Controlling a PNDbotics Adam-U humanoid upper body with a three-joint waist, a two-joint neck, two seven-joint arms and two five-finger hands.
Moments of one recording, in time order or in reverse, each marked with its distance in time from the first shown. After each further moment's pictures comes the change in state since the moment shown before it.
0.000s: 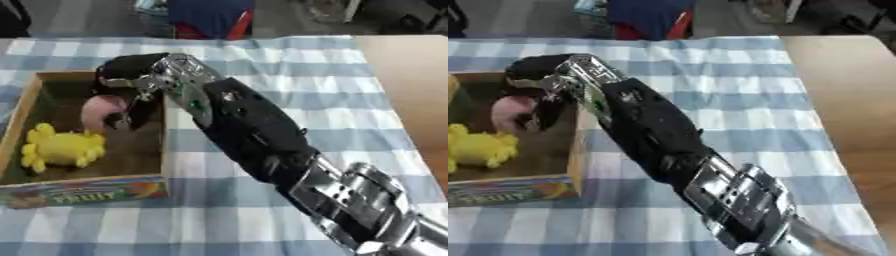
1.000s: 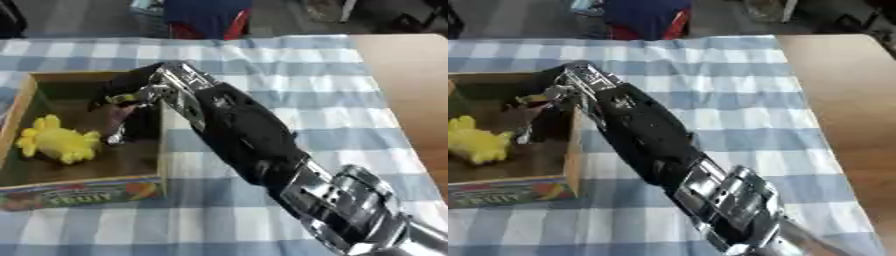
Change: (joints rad) left arm -0.001 0.000 -0.004 0.000 0.000 0.001 -0.001; right arm 0.000 0.021 -0.061 0.030 0.119 -0.058 0.084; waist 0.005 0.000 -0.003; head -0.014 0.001
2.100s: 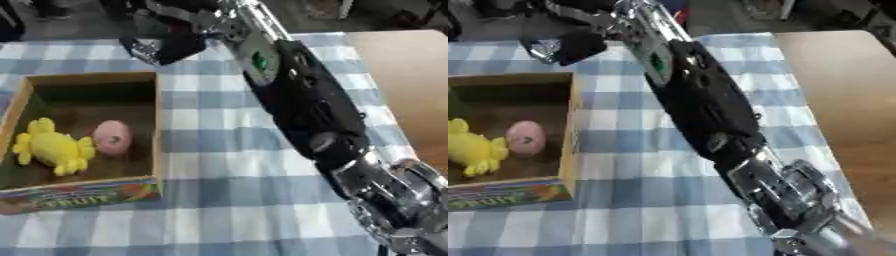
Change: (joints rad) left arm 0.018 -0.002 0.013 0.000 -0.008 0.003 0.021; right arm 0.139 -0.256 -0.101 -0.425 -0.293 0.007 -0.178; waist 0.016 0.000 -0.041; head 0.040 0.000
